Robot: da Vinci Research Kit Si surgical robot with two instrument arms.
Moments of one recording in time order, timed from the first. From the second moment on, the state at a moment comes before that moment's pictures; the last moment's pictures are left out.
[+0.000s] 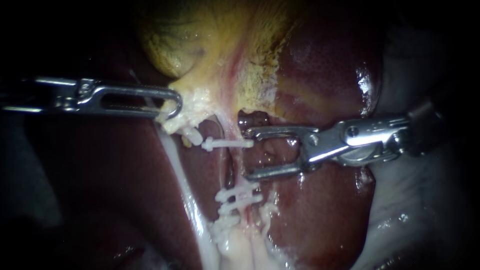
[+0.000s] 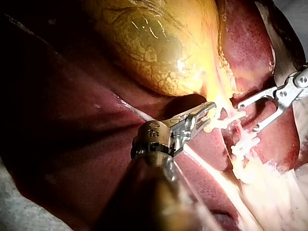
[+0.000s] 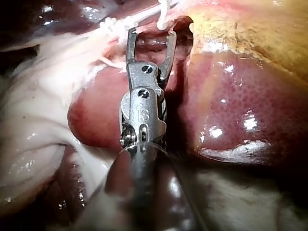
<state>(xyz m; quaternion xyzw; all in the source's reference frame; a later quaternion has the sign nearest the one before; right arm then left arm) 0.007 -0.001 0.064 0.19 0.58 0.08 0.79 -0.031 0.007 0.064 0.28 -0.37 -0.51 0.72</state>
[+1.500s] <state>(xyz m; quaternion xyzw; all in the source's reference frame) 0.002 0.001 0.059 0.18 0.59 0.06 0.79 -0.038 0.006 0.072 0.28 -0.37 -0.50 0.73</state>
